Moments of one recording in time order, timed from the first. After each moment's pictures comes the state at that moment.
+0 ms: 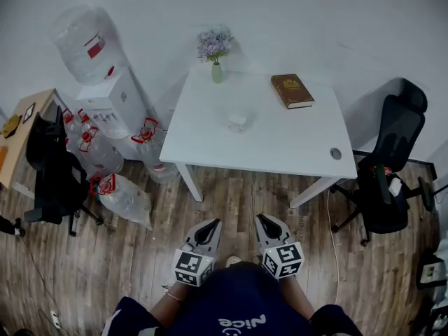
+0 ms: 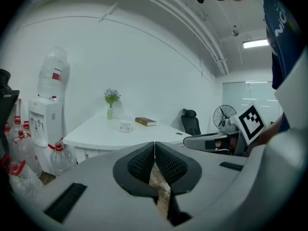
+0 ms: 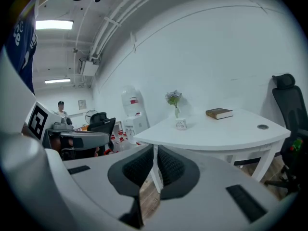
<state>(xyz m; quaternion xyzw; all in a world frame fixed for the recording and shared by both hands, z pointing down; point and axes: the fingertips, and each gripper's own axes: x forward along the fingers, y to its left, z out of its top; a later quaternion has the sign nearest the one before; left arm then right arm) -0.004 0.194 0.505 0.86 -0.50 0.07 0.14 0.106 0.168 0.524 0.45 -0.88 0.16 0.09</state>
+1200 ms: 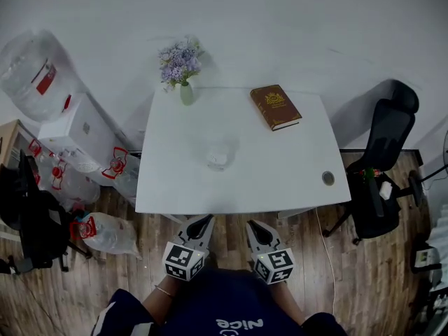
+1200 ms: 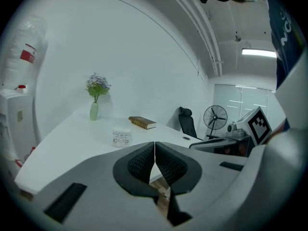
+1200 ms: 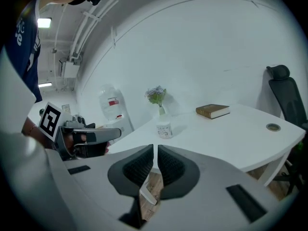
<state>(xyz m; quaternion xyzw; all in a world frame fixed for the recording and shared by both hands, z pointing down) -0.003 -0.043 0.513 0.90 -0.41 0.08 0.16 0.100 -0.025 0.538 0.50 -0.83 0.20 0.08</state>
